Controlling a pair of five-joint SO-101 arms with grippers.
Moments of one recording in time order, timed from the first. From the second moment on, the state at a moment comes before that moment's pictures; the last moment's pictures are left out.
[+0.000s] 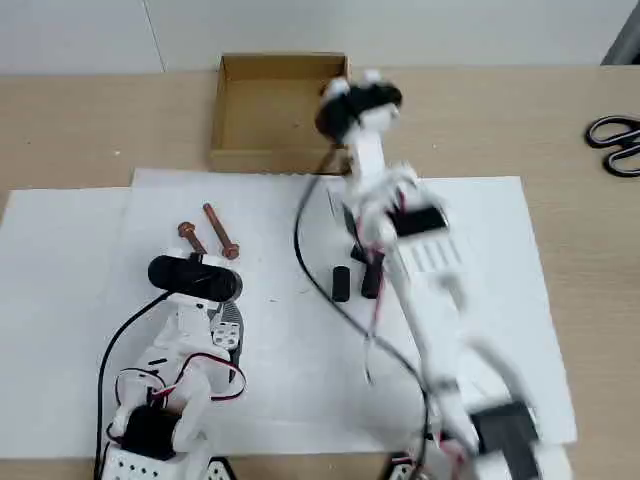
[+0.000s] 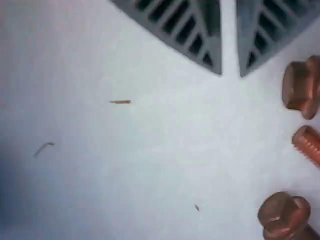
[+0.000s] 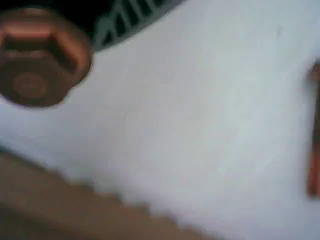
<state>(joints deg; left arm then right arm) 9.6 -103.3 93.2 62.3 6.3 -19.7 -4.8 14.2 41.8 0.5</state>
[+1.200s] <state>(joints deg) 9.6 -103.3 93.4 62.3 6.3 -21.0 60.3 -66.8 53.8 9.4</state>
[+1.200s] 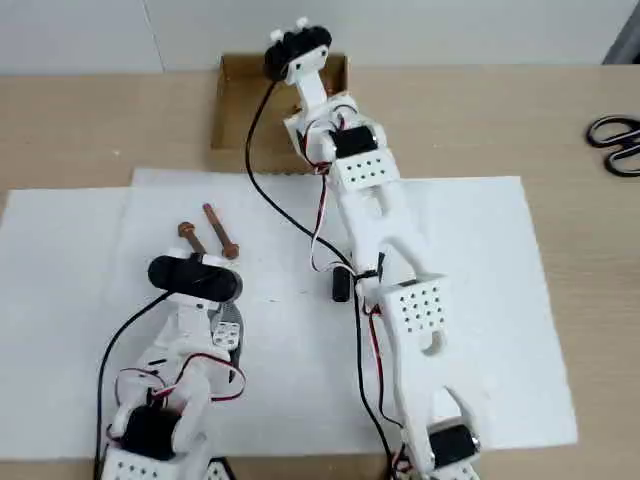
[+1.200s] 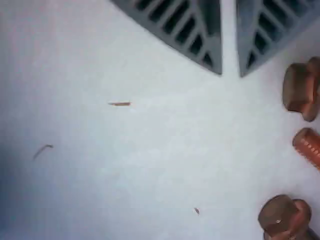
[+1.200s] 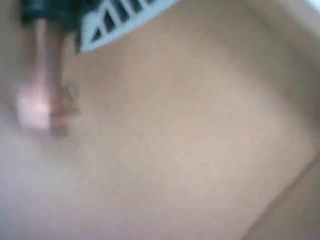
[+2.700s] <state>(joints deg) 8.5 -103.3 93.4 61.9 6.2 -26.3 10.0 -22.3 98.7 -17.2</state>
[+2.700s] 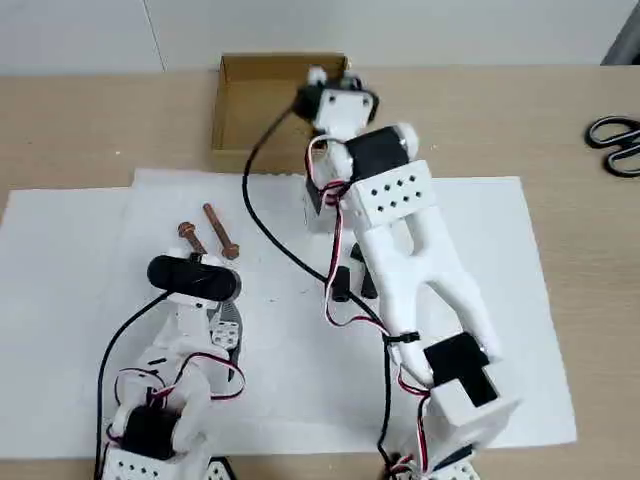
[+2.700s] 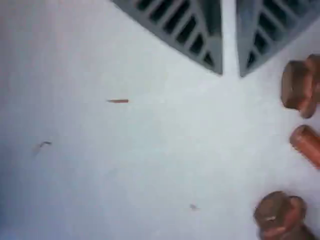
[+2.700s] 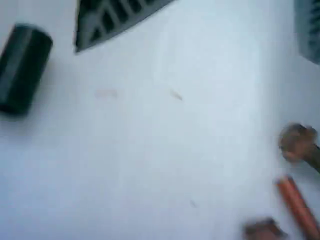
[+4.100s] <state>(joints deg) 5.7 -103.3 93.9 60.5 6.9 -28.1 9.8 12.7 72.1 -16.9</state>
